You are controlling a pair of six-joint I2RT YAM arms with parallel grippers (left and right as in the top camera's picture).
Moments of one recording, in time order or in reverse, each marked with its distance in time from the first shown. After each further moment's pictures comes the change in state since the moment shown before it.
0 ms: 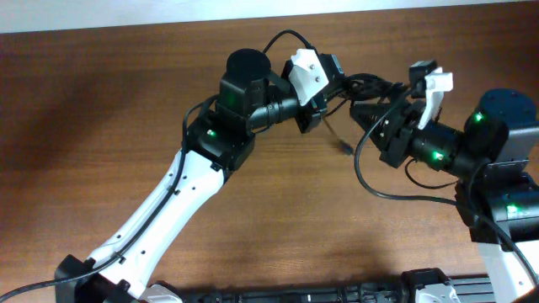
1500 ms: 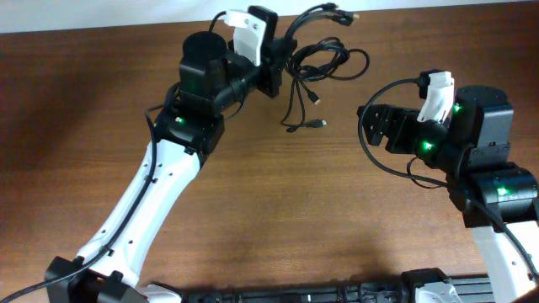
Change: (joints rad) left arm 0.182 0.000 0.000 0.013 -0.177 -0.398; right arm 0.006 0.063 0.000 -0.198 0.456 0.088
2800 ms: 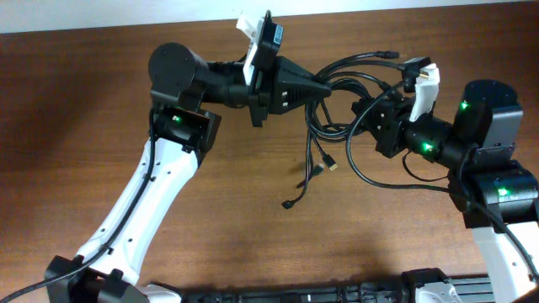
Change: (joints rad) left arm 0.015 0.003 -0.001 0.617 0.894 -0.424; right arm 0.000 -0.001 0.002 0.151 -0.282 -0.192
